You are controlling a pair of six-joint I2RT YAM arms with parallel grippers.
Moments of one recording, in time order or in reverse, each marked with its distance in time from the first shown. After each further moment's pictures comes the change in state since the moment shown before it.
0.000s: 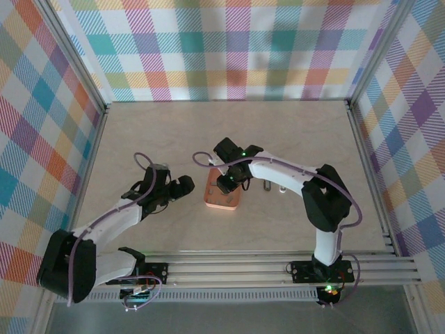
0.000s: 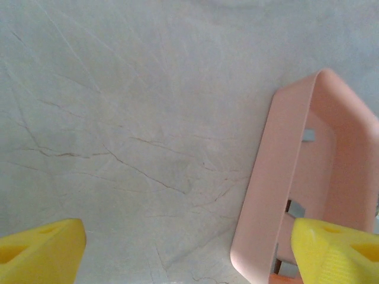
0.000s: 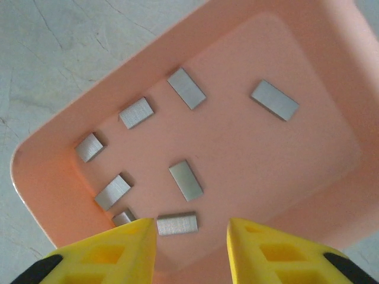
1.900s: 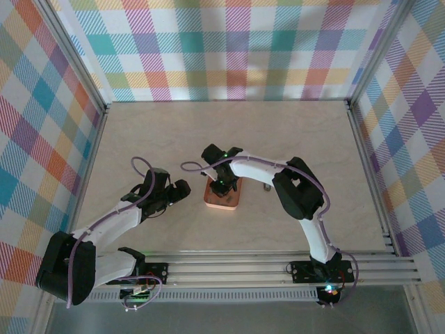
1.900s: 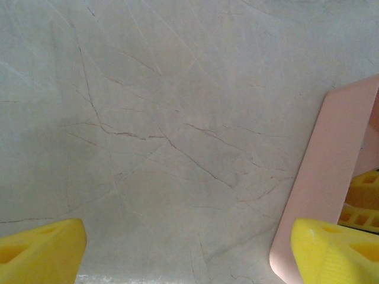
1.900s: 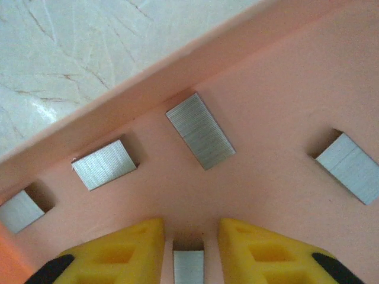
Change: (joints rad) left arm 0.001 0.007 -0.026 -0.051 -0.059 -0.043; right arm 0.016 0.253 0.166 -0.065 0.045 -0.072
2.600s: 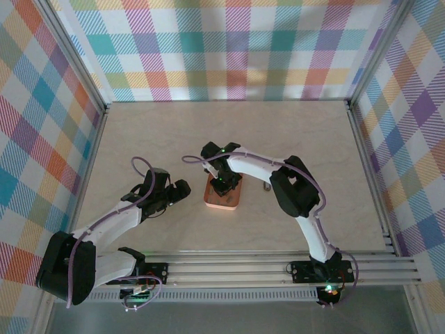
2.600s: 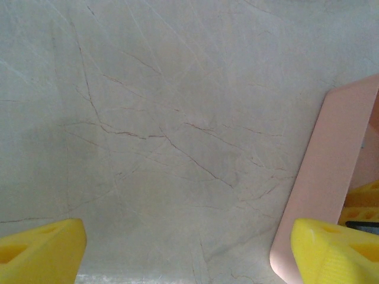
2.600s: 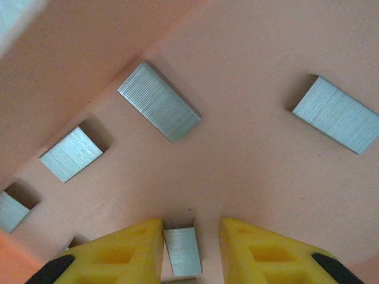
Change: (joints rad) left arm 0.000 0.001 0.000 0.000 0.001 0.001; right arm -0.005 0.058 0.104 -0.152 -0.001 0.161
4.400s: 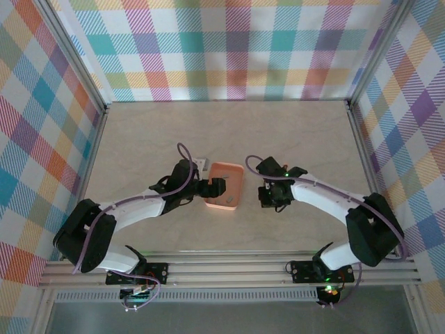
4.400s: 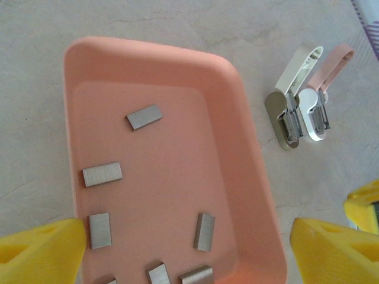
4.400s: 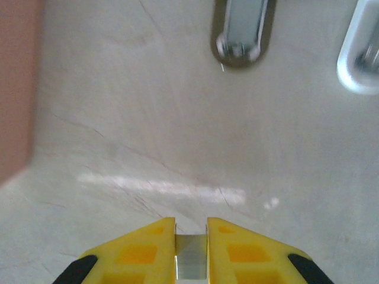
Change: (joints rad) left arm -0.268 0.267 0.154 0.353 0.139 0.289; right arm -0.175 -0.748 -0.835 0.230 0.025 0.473
